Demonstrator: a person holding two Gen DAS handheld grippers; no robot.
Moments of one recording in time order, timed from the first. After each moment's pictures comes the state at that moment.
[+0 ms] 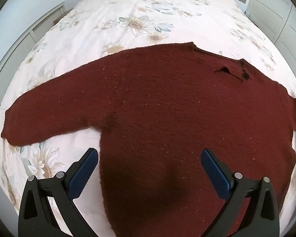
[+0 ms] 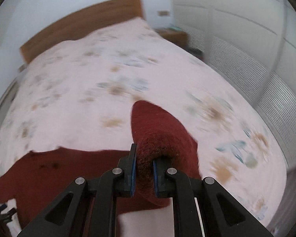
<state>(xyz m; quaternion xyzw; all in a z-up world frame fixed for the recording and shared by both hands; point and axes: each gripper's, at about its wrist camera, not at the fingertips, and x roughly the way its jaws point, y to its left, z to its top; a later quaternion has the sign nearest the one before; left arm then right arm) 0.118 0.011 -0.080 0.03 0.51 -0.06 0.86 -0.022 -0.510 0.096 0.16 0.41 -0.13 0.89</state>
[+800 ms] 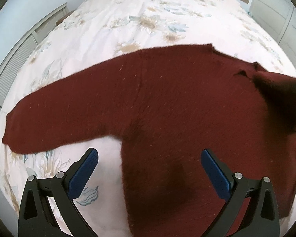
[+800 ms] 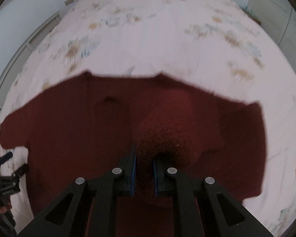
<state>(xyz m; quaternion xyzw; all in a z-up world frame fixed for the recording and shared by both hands) 0.118 0.042 -0.092 0.05 0.52 -0.04 0.85 0.049 -0.261 -0.022 0.08 0.55 0.05 0.83</state>
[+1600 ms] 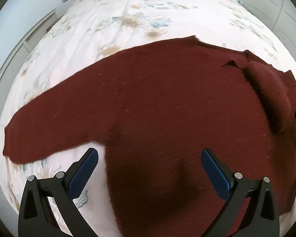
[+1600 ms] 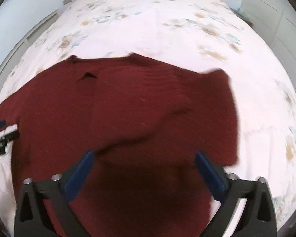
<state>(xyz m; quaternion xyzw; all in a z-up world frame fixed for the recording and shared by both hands) 0.127 0.001 -0.095 0.09 0.53 -0.07 0.84 -0.030 -0.326 -0.029 0.06 0.53 0.02 0.84</state>
